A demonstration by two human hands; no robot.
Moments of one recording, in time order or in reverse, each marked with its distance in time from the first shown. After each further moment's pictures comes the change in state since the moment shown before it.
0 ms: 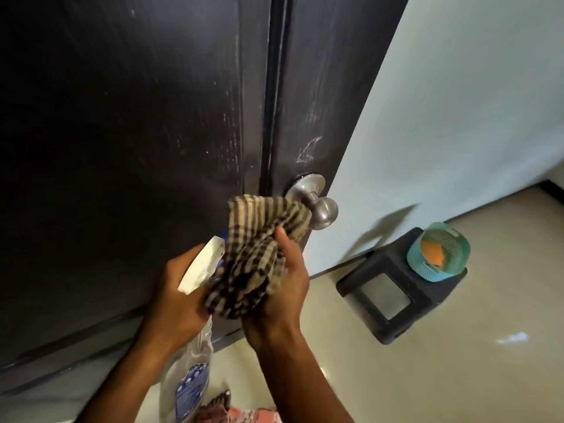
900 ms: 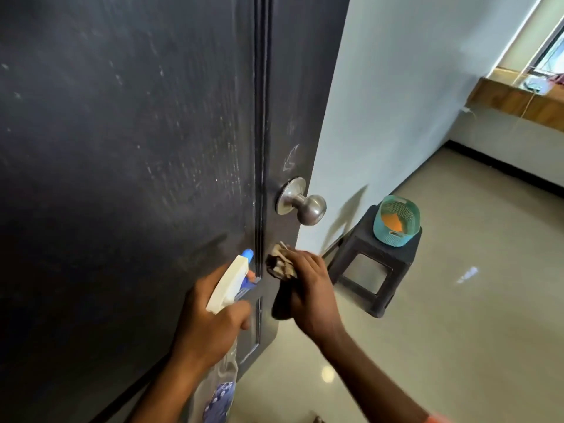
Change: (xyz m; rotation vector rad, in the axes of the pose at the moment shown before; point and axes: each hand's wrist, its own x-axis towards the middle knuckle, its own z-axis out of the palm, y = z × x) left_hand 0.021 -0.007 -0.032 0.081 -0.303 -0.028; right_hand 0.044 0.029 -0.077 -1.518 0.046 -1.023
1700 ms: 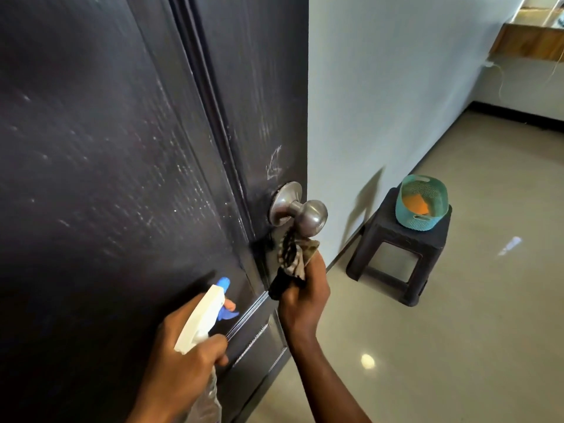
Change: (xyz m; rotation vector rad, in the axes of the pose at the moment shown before) left_hand 0.018 0.001 -0.014 0.159 -0.035 -0.035; right_hand 0.030 0.007 0.067 0.566 0.580 0.330
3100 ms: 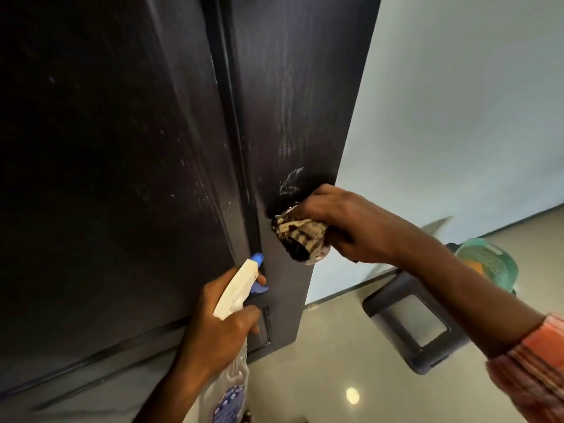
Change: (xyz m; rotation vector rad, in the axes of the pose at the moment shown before) left_hand 0.010 0.053 0.099 -0.239 0.339 -0.164; right_hand 0.227 -0.087 -0.021 -0.314 -1.508 -0.982
